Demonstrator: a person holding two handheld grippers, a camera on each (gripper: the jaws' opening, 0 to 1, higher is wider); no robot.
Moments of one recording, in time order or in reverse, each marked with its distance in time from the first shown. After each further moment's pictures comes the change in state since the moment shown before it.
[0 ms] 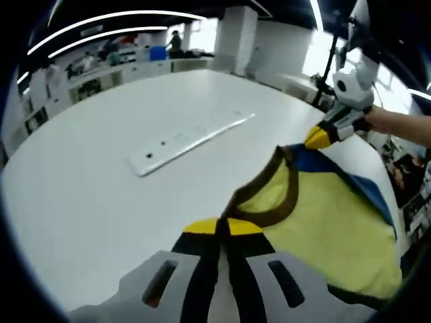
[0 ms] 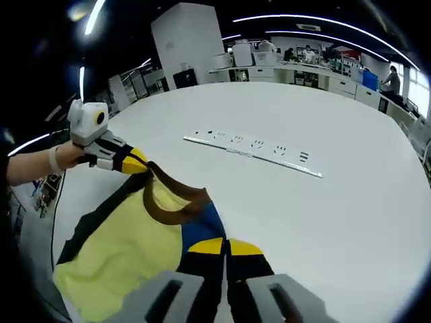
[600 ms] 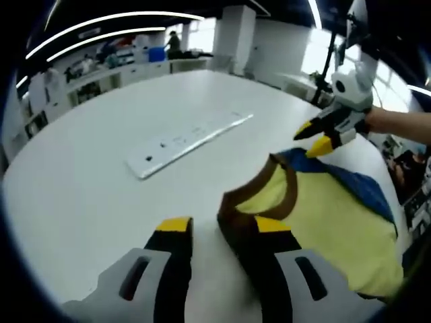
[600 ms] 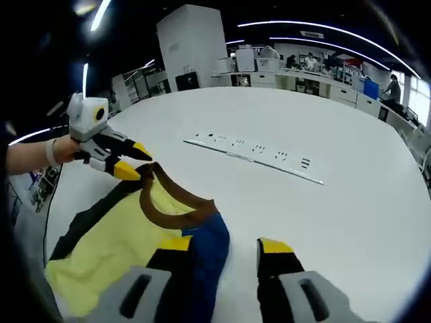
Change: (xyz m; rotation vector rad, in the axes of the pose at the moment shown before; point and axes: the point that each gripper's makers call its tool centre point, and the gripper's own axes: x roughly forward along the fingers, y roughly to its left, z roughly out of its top) left arm -0.011 -0.009 0.008 0.033 -0.019 0.001; right arm -0.005 0.004 0.006 -0.048 -0.066 -0.011
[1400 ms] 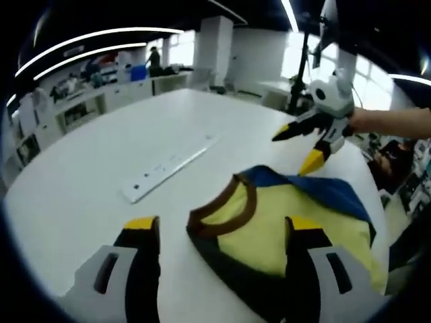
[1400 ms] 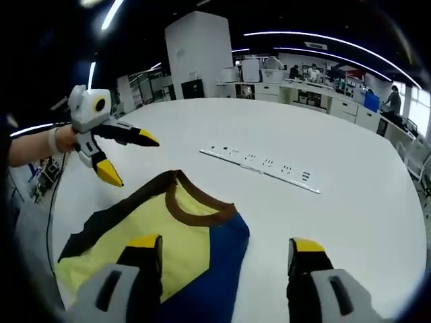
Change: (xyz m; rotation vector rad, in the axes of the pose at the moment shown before) left arm -0.050 -0.036 0.030 0.085 -0.074 -0.077; right arm -0.041 0.029 0.008 -0.035 -0.027 -0.010
